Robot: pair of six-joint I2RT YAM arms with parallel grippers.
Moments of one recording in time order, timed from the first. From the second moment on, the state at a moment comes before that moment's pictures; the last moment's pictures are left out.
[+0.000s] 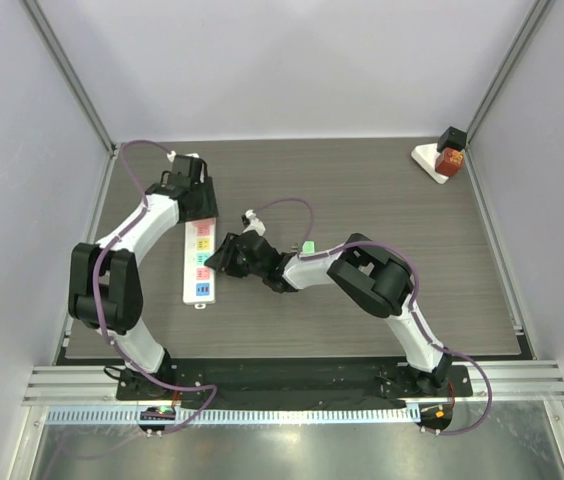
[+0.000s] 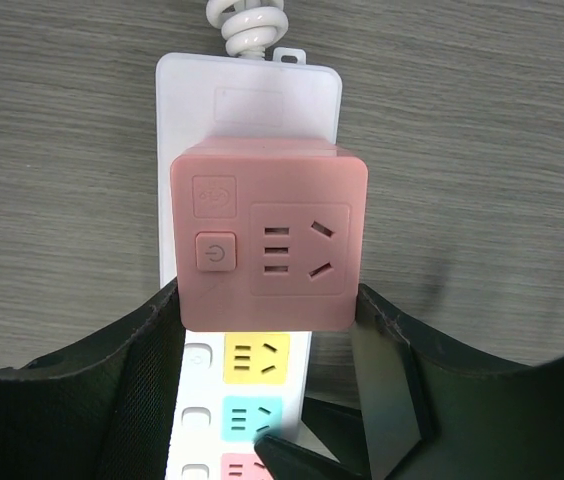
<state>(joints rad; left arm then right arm) -0.23 1.69 1.27 -0.50 -0.16 -0.33 0.98 2.21 1.29 0.46 0.05 1.05</state>
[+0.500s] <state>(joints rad) -0.27 1.64 1.26 -0.51 -0.10 -0.34 0.92 2.23 1.08 0.91 -0.11 1.06</state>
